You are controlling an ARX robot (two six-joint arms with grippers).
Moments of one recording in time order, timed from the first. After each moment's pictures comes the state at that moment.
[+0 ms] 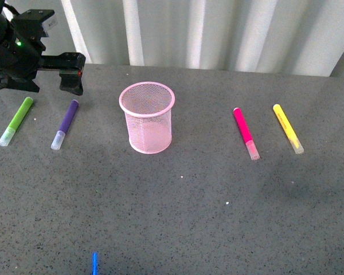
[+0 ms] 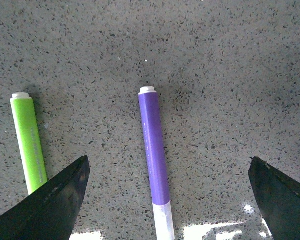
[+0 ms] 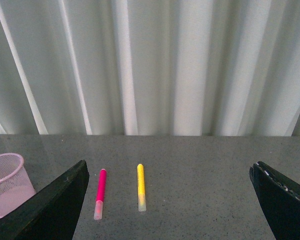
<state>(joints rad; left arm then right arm) -0.04 2.19 1.45 -0.25 0.05 0.08 0.00 0.00 0.02 0.00 0.00 0.00</state>
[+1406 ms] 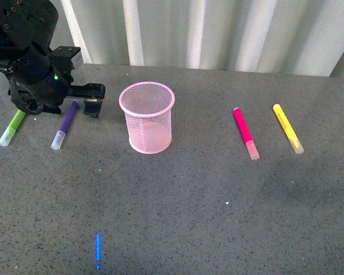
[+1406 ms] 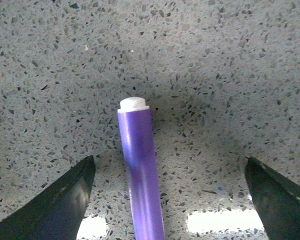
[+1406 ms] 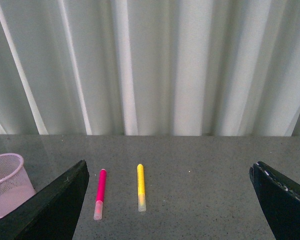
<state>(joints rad) -0.07 2.41 1.59 -0.25 0.00 0.06 0.00 0.00 0.02 0.00 0.00 0.00</state>
